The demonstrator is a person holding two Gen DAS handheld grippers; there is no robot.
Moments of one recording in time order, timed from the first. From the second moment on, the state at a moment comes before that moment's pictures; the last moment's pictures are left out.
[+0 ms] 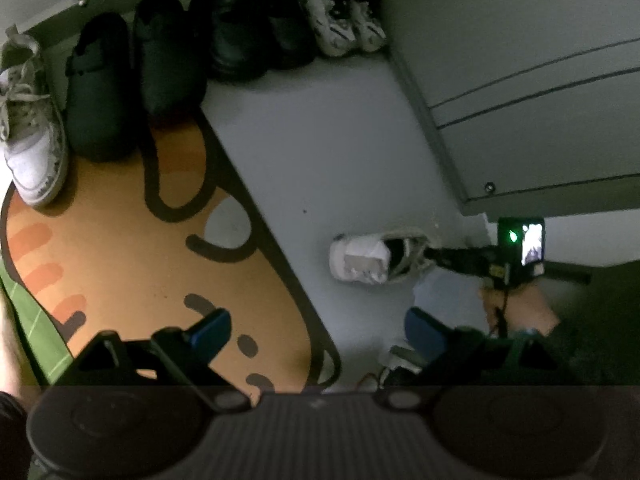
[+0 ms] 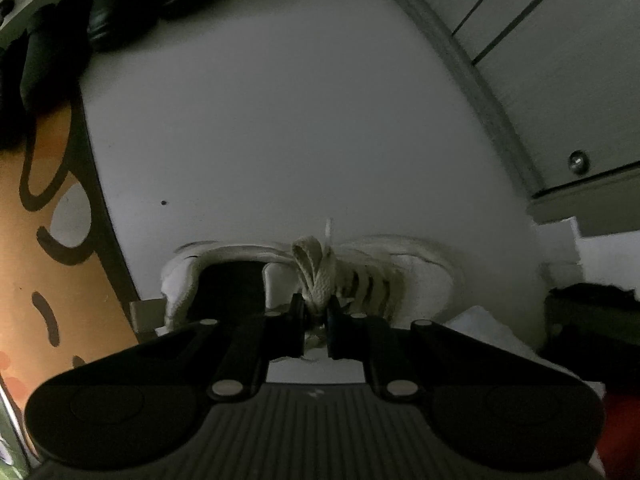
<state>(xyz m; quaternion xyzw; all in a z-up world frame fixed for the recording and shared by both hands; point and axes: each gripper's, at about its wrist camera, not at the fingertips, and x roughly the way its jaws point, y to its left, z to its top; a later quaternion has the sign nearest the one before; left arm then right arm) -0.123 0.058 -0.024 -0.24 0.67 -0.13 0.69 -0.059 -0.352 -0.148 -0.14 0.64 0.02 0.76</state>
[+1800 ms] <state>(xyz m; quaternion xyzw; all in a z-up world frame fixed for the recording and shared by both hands) -0.133 0.084 -0.017 -0.27 0.67 -0.12 0.68 -0.131 -0.162 0.096 -0.11 0.50 0.14 0.85</state>
